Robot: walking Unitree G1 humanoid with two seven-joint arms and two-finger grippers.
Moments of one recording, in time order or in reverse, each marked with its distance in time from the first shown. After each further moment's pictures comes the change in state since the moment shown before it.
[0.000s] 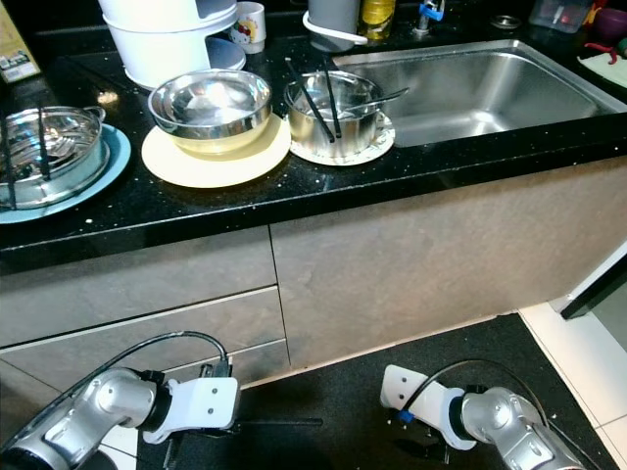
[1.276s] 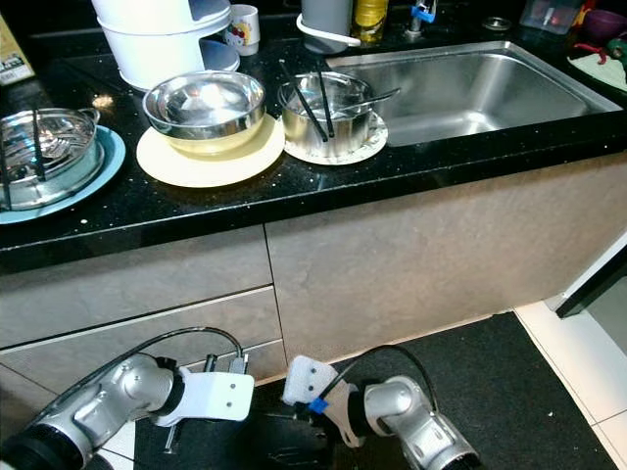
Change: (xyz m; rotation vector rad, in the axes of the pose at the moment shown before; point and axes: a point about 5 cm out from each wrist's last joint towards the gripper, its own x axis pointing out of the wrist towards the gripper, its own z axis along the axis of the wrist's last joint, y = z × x) left arm 0.017 0.021 0.003 0.079 0.178 0.037; right arm 0.067 0.032 0.112 -0.016 -0.411 0.268
